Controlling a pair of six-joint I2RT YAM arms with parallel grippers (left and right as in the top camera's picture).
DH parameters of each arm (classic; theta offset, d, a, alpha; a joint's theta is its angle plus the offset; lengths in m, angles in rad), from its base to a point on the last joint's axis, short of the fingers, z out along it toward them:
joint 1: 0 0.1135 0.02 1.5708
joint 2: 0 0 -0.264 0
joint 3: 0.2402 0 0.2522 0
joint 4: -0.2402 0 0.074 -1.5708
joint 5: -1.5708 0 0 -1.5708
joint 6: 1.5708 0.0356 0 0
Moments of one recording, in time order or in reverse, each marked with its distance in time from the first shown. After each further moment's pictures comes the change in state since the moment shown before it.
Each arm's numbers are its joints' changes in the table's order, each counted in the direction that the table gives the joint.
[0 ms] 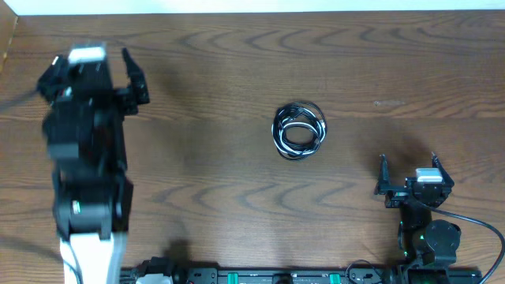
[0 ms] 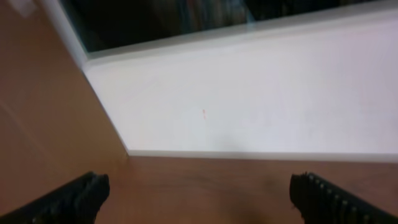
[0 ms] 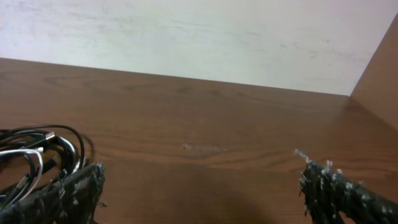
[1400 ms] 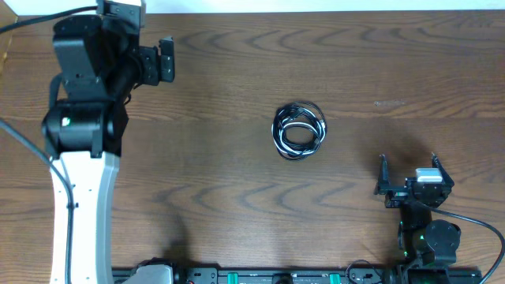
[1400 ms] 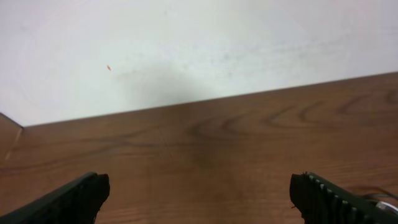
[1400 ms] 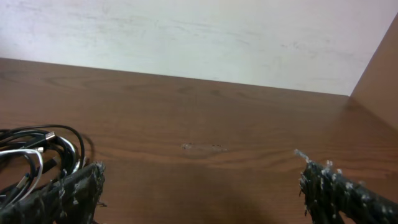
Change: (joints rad) left arm 0.000 -0.319 0.363 -0.360 -0.315 -0.032; right arm 0.000 0.000 0.000 0.000 0.000 0.000
